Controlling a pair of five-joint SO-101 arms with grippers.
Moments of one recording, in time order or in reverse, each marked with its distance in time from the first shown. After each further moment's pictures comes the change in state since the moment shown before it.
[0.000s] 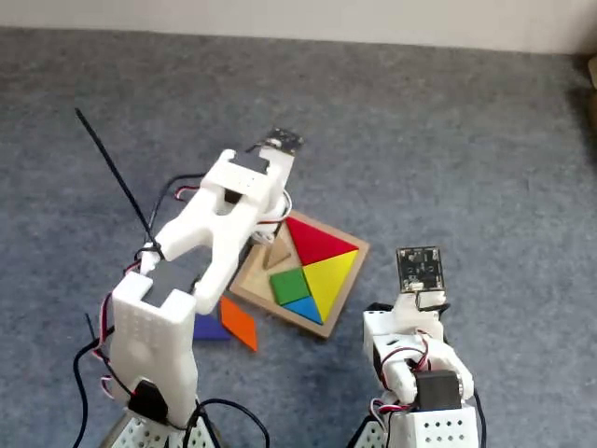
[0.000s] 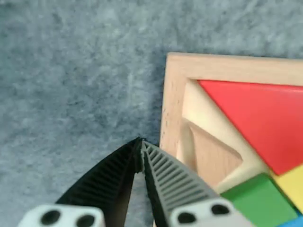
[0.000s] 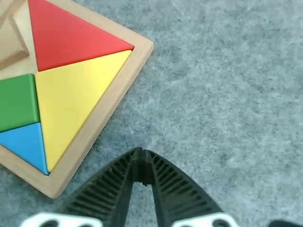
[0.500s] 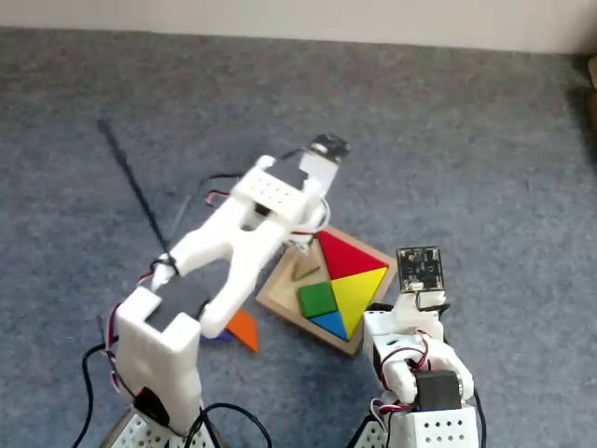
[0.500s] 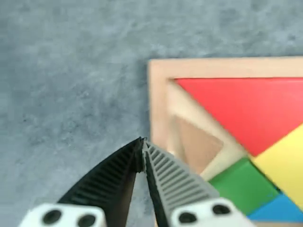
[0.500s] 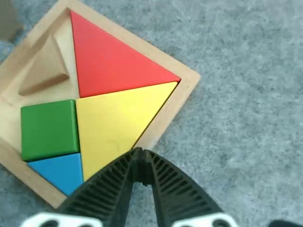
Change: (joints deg) left arm 6.3 -6.7 0.1 0.4 1.8; right arm 0.0 0.0 0.0 0.0 0.0
